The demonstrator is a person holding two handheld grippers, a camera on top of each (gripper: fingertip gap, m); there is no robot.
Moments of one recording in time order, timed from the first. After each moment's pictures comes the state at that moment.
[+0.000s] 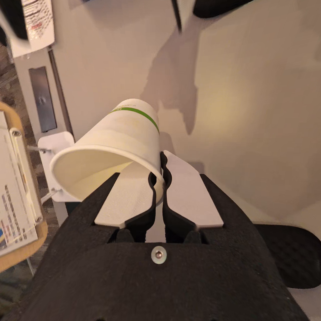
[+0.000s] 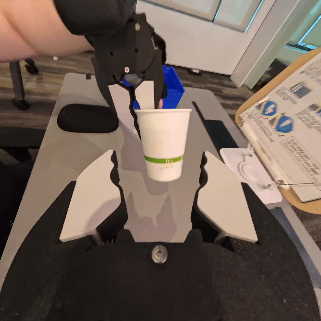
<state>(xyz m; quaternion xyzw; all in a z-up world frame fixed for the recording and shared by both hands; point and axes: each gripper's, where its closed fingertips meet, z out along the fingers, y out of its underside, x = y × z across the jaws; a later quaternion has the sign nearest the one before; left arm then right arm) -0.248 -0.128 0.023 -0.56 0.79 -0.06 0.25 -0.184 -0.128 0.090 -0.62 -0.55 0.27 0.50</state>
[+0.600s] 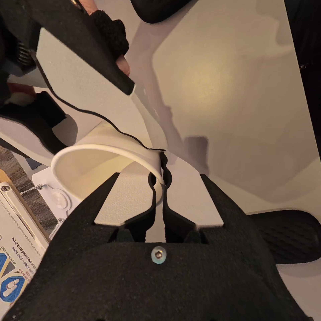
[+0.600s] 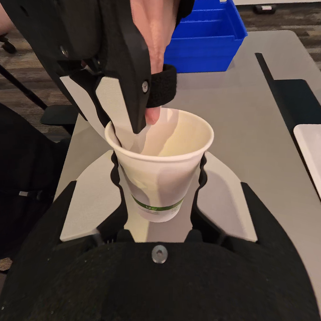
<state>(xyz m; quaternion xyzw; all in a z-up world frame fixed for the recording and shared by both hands) -0.215 -0.170 0.002 -0.48 0.86 -0.04 0.17 -0.217 -0.136 0.021 -0.65 -0.59 0.33 0.34</state>
